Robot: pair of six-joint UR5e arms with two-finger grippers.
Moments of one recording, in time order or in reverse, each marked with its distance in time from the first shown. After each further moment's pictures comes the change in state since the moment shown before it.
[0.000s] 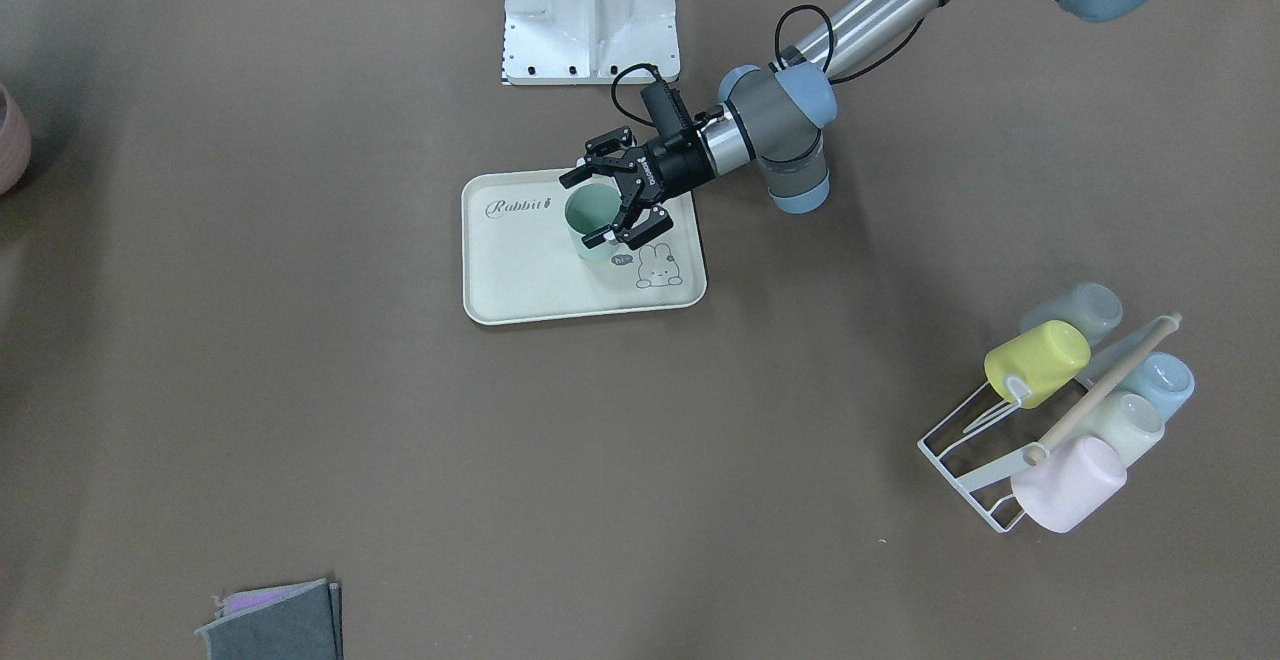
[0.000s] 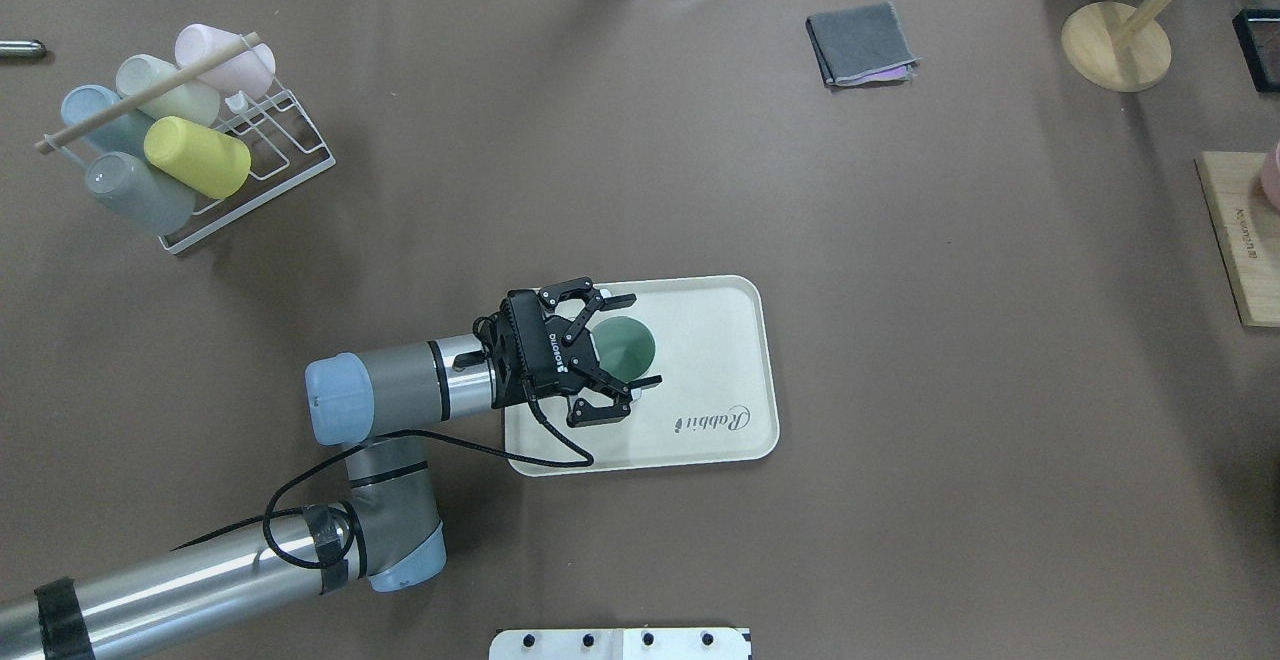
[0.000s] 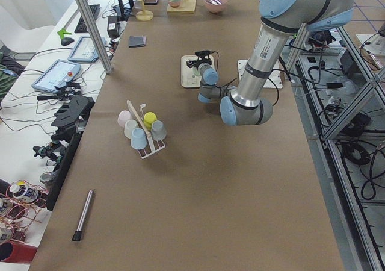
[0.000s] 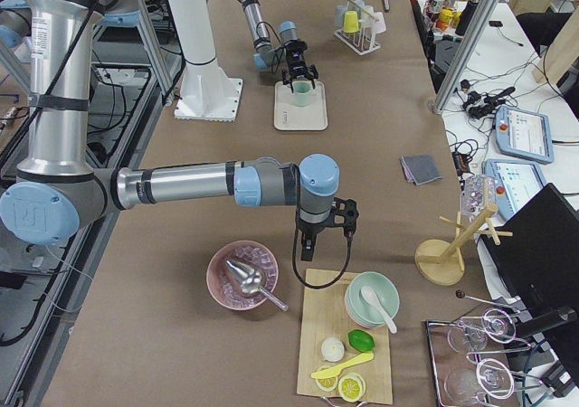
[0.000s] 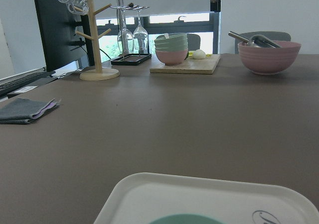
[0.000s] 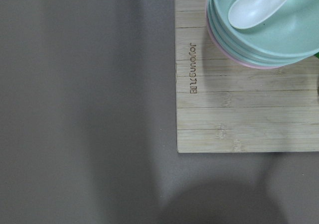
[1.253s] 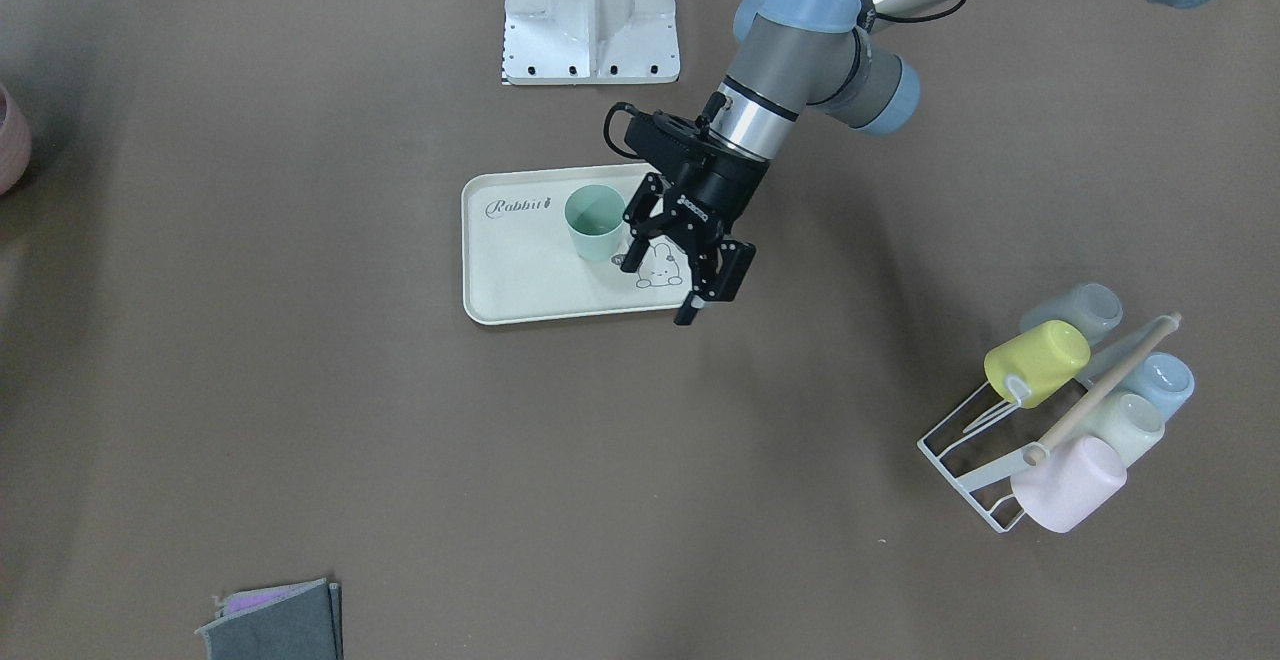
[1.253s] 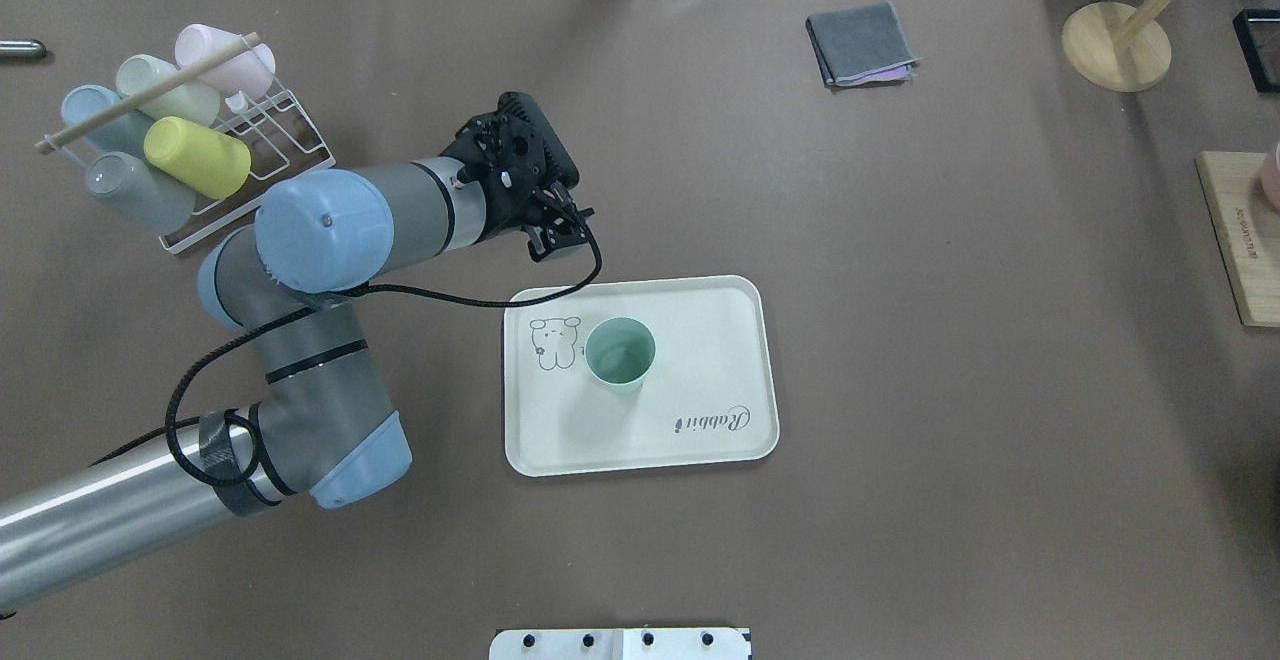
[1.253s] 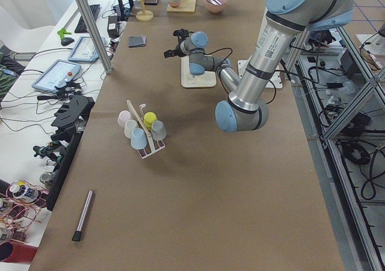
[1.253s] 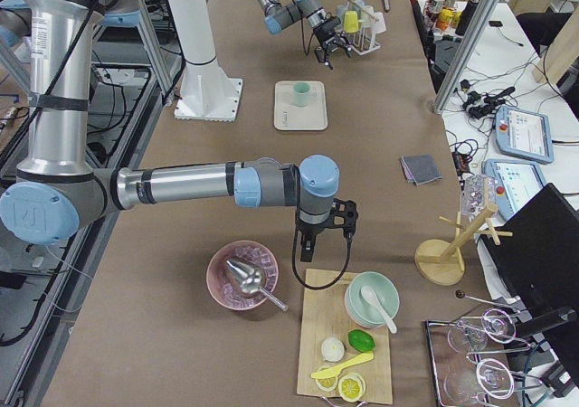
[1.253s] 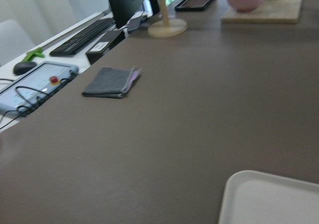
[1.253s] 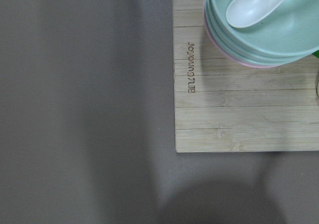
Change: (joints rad) left arm -0.219 0.046 -0.498 1.175 0.130 0.060; right arm 0.000 0.000 -0.003 0.000 -0.003 0.000
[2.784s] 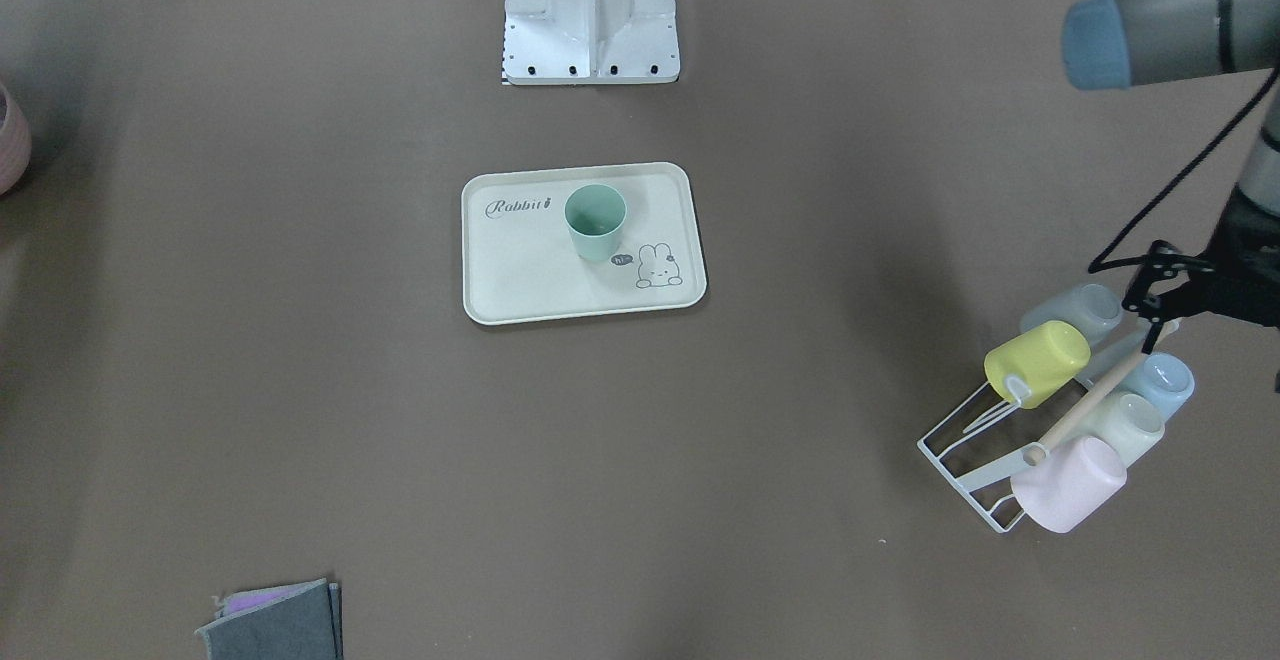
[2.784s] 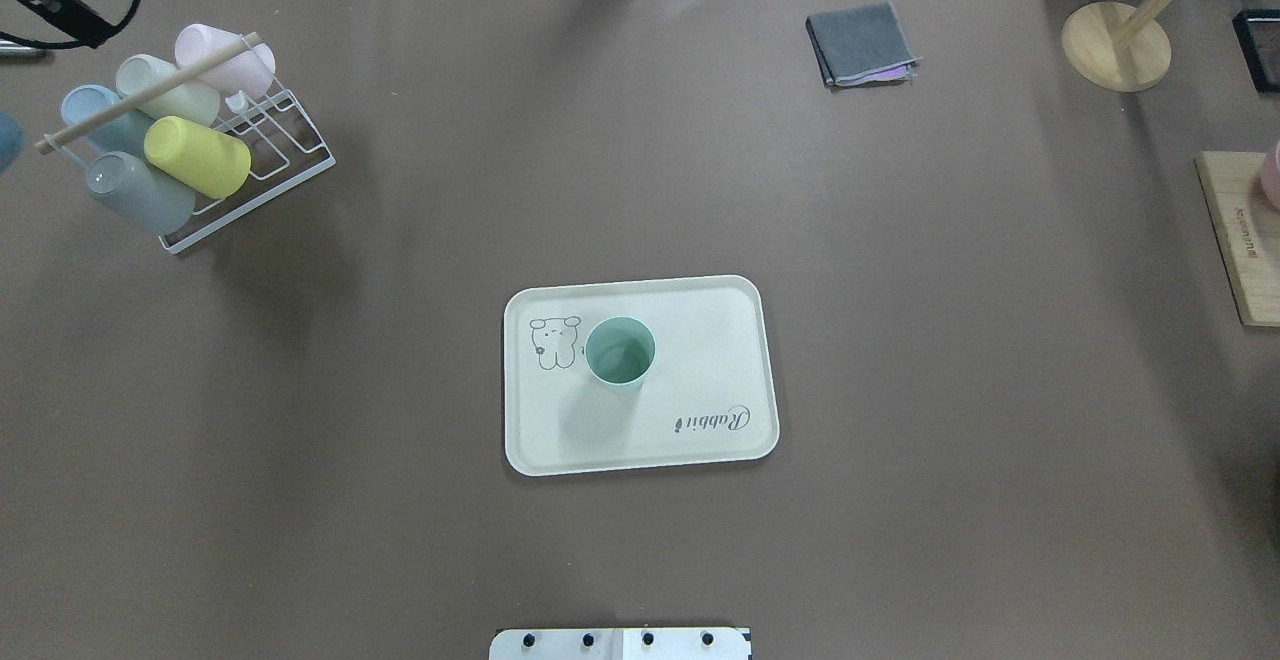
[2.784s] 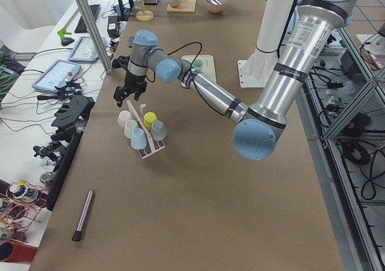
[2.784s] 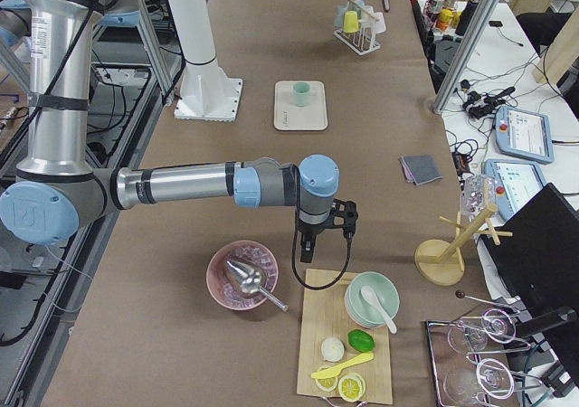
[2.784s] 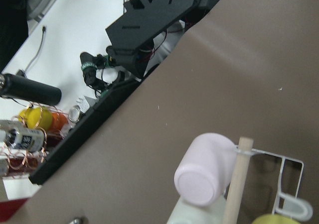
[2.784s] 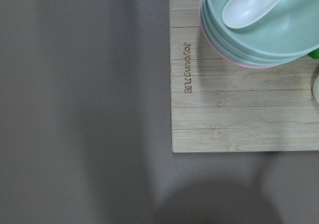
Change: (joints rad) left arm -0.653 0.242 -0.093 0.554 -0.523 0.126; right arm 0.000 -0.001 0.001 0.000 -0.010 0.000
